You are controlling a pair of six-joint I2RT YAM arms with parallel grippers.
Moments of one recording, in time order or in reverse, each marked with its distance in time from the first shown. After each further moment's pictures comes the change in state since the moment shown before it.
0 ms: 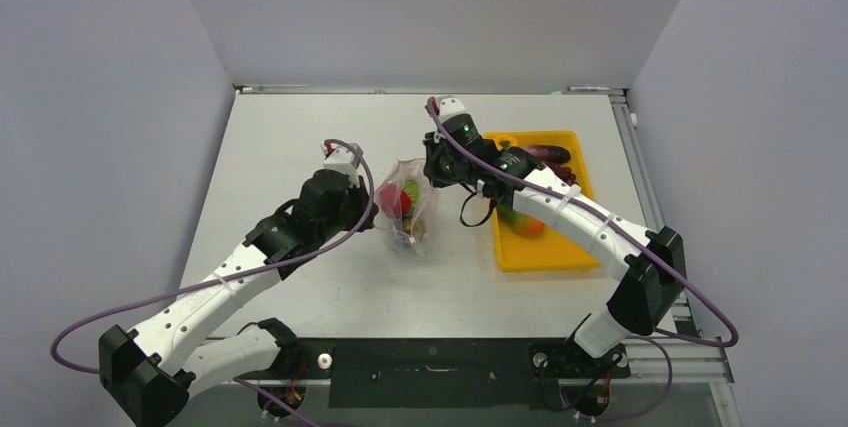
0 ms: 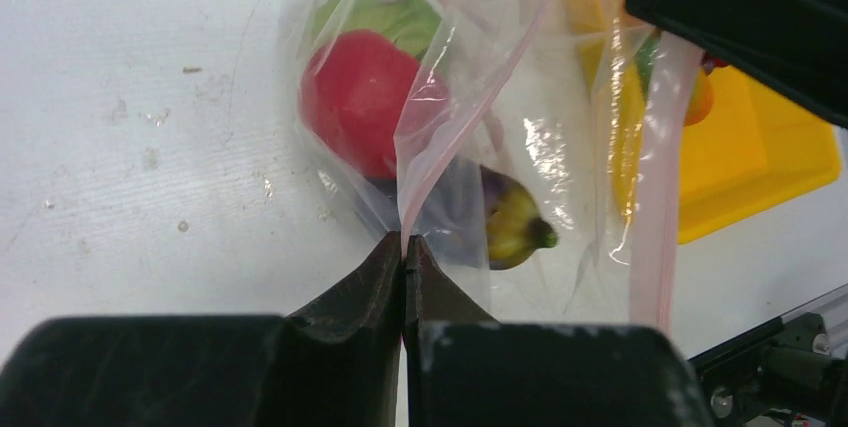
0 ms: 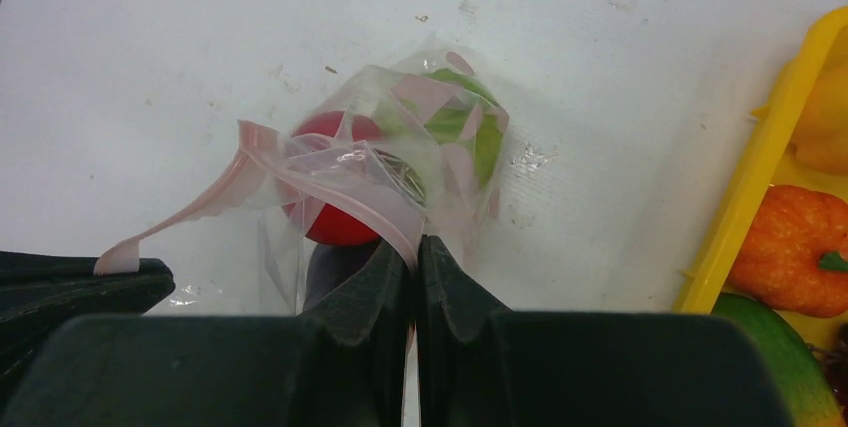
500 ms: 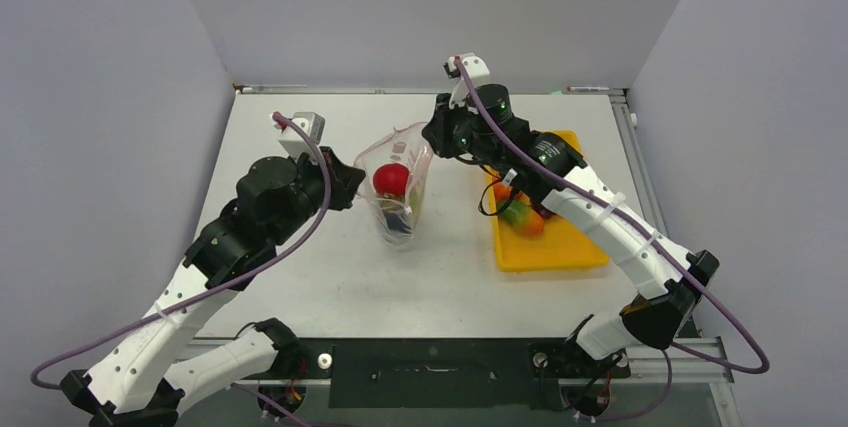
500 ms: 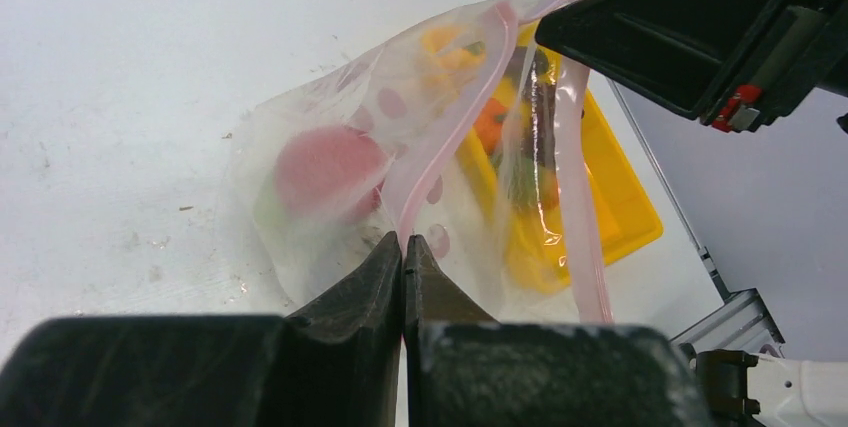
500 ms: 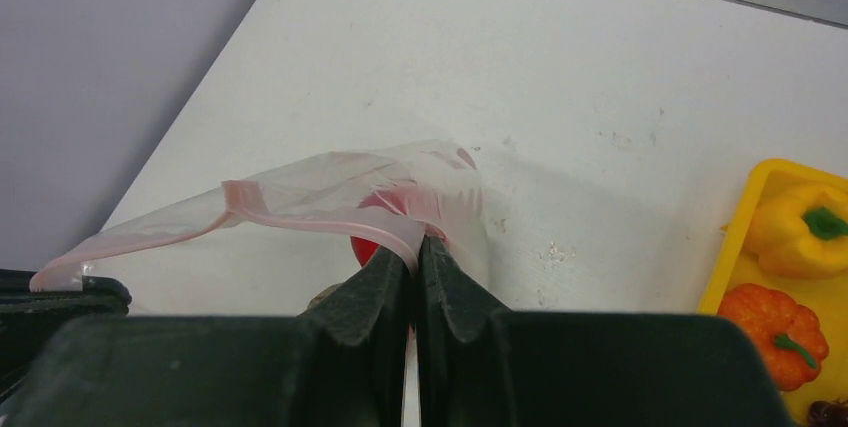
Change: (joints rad) left arm -0.005 -0.122 0.293 -0.091 0.009 0.055; right arm -0.003 -0.076 0.216 -0.043 -0.004 -0.015
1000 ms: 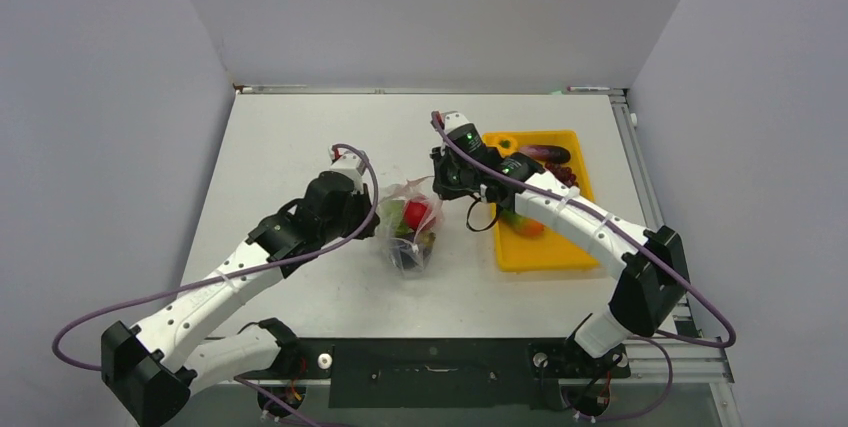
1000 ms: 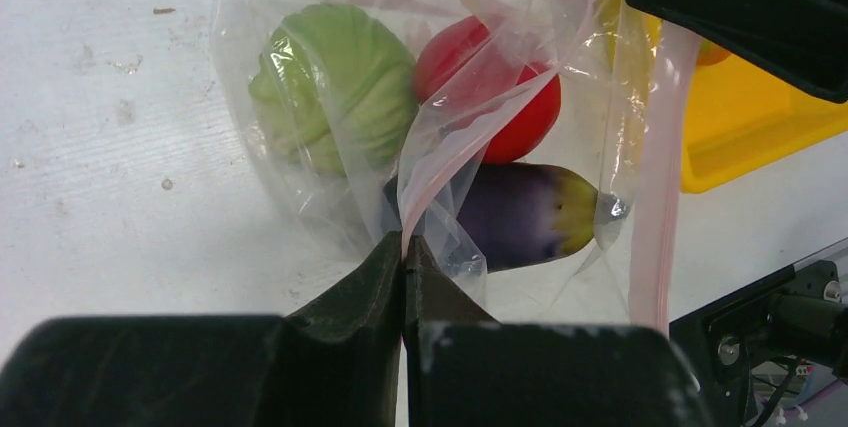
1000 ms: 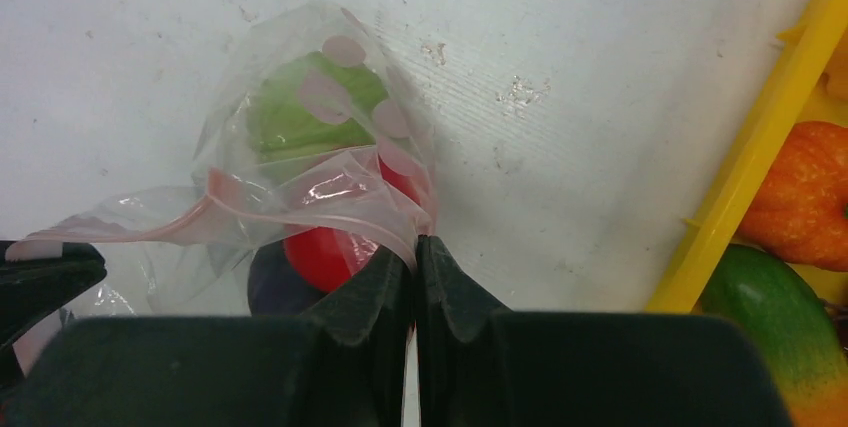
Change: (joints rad) left arm 0.000 0.122 -0.268 0.010 0.048 -0.047; right arm -0.019 0.064 -0.299 -0.001 -0.052 0.006
